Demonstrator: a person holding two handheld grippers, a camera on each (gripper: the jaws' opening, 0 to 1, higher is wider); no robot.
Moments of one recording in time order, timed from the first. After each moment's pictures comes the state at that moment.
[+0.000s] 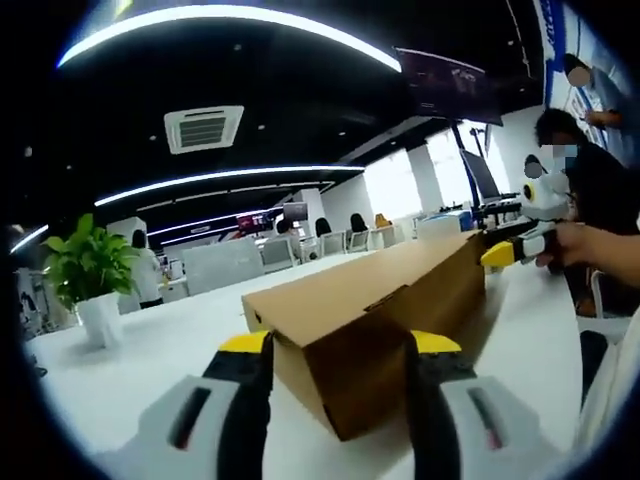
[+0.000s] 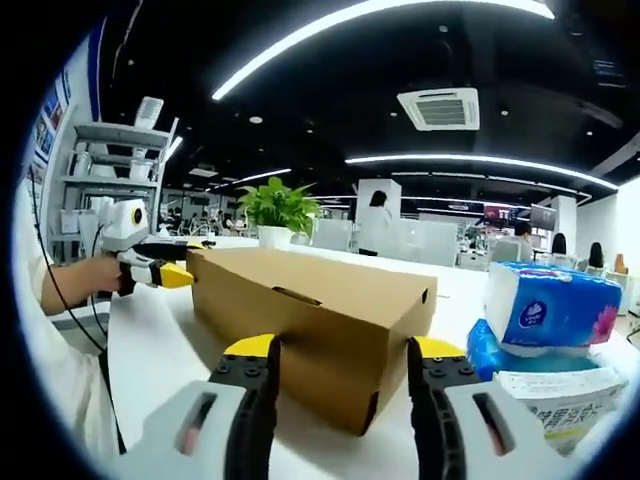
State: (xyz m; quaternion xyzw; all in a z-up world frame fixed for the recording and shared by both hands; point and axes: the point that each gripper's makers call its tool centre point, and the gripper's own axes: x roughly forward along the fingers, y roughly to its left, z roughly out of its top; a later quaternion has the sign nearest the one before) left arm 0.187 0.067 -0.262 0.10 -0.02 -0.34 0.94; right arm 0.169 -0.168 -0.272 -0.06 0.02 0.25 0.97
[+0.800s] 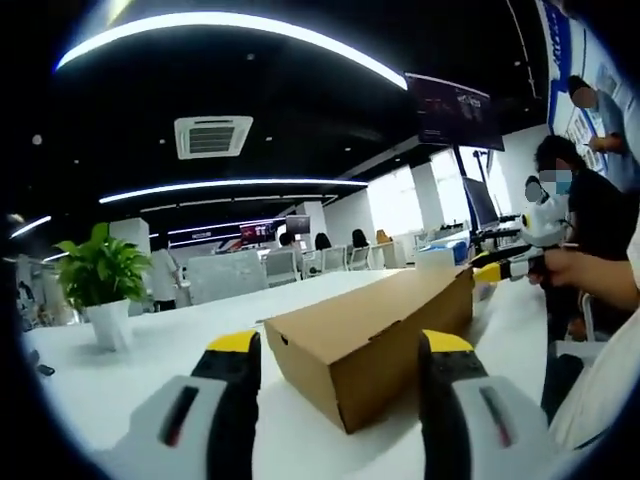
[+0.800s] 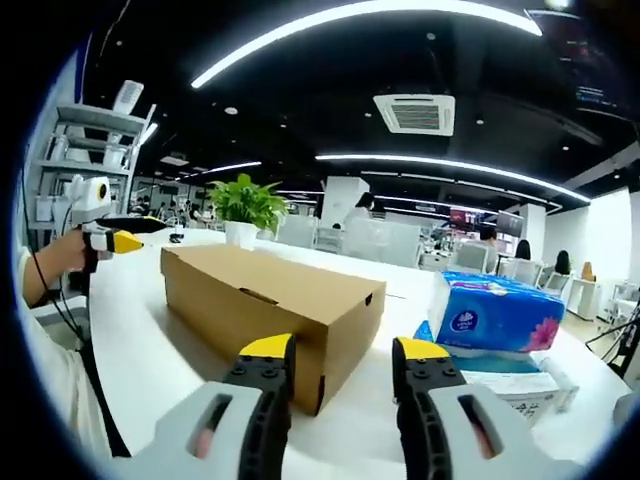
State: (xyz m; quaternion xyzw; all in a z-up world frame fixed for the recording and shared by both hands) left arm 0.160 0.100 -0.220 0.08 -0.05 -0.34 0.94; right arm 0.160 -0.211 -0.261 -0.07 0.03 0.16 0.98
